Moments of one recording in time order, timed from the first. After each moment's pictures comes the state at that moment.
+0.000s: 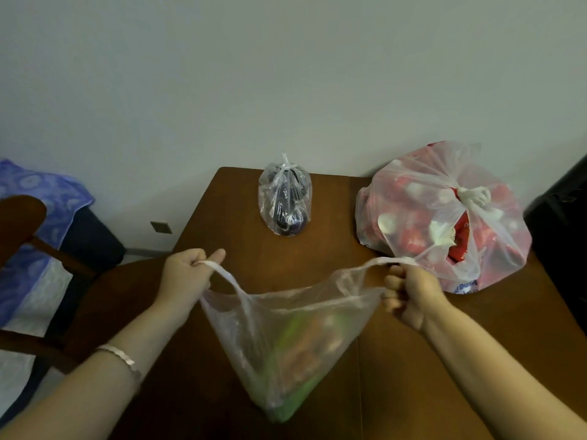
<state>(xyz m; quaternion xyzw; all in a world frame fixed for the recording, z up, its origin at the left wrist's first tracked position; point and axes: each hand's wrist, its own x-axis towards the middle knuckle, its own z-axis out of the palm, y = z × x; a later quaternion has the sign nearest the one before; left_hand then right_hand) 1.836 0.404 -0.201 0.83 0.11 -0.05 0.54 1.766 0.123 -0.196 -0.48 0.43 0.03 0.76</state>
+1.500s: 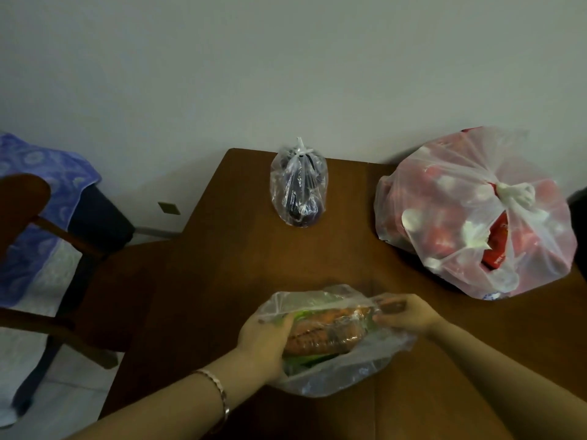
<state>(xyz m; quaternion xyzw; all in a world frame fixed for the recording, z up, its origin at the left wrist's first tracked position) 1.806 0.351 -0.283 0.91 -0.25 -0.33 -0.04 1.791 0.073 -0.332 -0.84 0.15 0.26 0.45</state>
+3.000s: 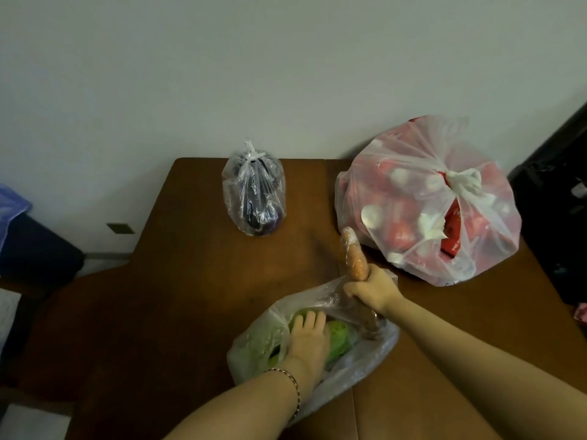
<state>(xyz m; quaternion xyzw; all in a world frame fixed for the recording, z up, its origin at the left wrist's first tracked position) 1.815 0.237 -0.352 0.88 -0.39 -0.24 -0.12 1.829 0.085 -0.298 -0.82 0.34 0.16 0.44</state>
